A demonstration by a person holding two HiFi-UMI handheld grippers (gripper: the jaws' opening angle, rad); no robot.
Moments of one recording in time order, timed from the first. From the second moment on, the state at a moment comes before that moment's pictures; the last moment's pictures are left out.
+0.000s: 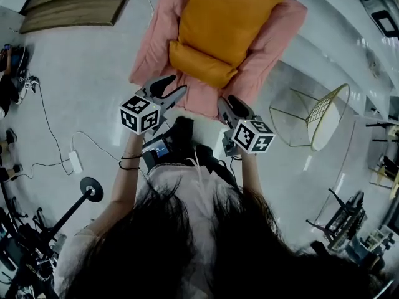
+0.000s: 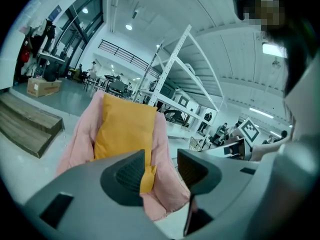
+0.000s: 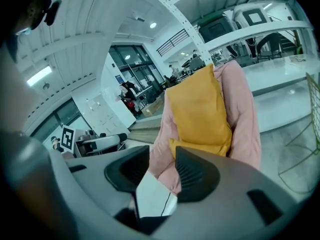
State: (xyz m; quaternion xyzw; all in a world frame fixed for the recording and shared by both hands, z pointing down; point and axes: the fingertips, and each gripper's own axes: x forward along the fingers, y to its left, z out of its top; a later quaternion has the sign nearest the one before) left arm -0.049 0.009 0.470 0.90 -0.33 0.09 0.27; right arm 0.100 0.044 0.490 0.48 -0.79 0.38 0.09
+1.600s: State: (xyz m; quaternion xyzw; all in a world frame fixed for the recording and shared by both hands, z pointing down) left arm 0.007 0.189 0.417 0.85 -0.47 0.07 0.23; right arm 0.136 0.190 0.441 0.35 -0.89 0.29 0.08
